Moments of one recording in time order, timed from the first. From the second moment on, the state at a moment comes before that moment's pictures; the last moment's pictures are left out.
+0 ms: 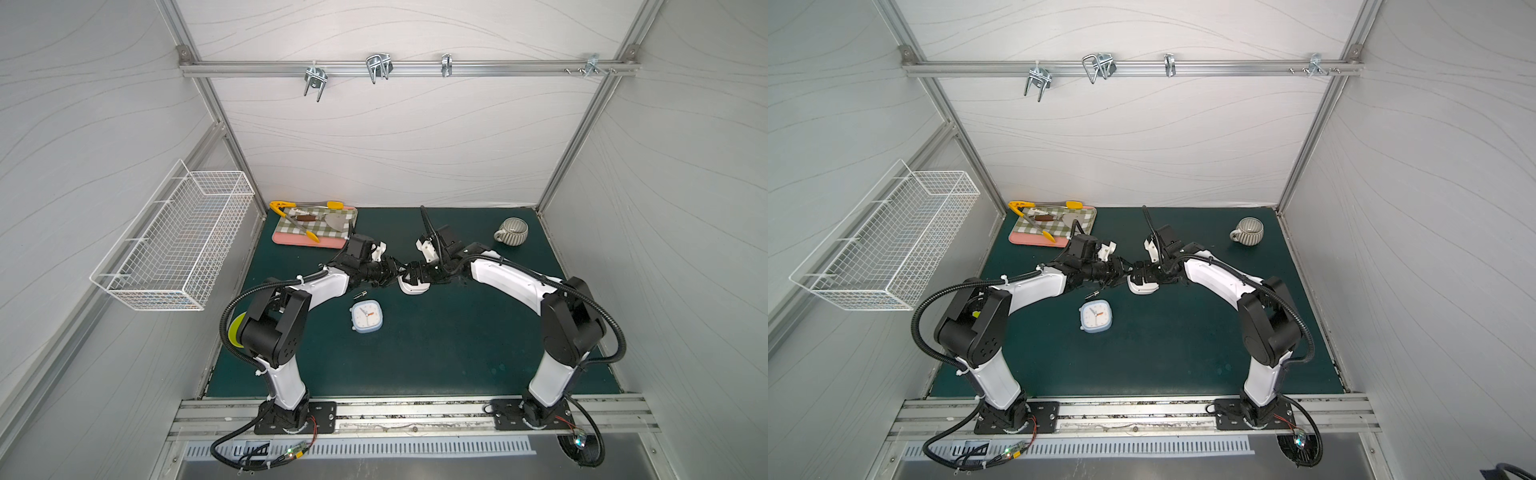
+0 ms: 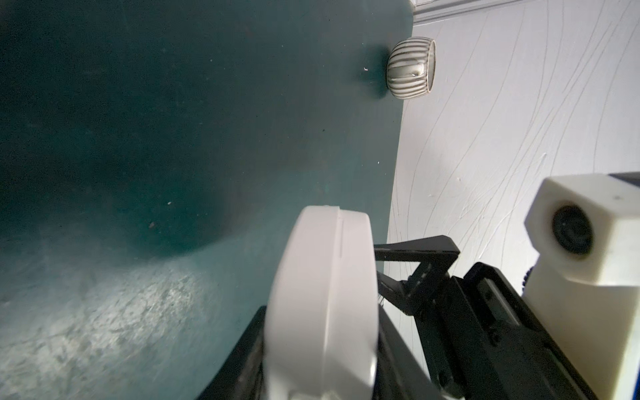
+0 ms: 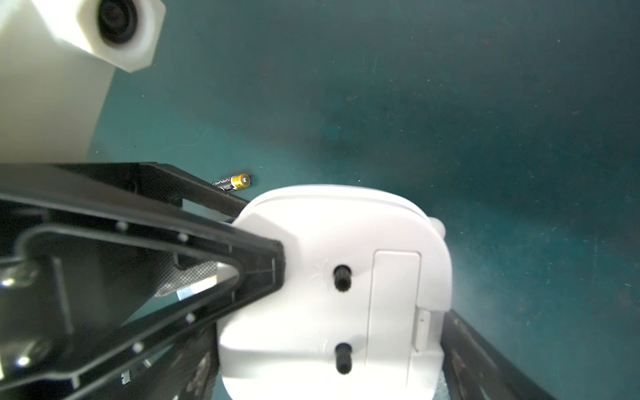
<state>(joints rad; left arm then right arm) -0.42 1.77 1.04 0.02 0.67 -0.97 0.66 1.77 1.34 -0.56 -0.30 0.40</state>
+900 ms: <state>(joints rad) -0.48 1.67 0.86 0.32 0.35 -0.01 0.38 1.46 1.06 -0.37 -0.48 0.66</state>
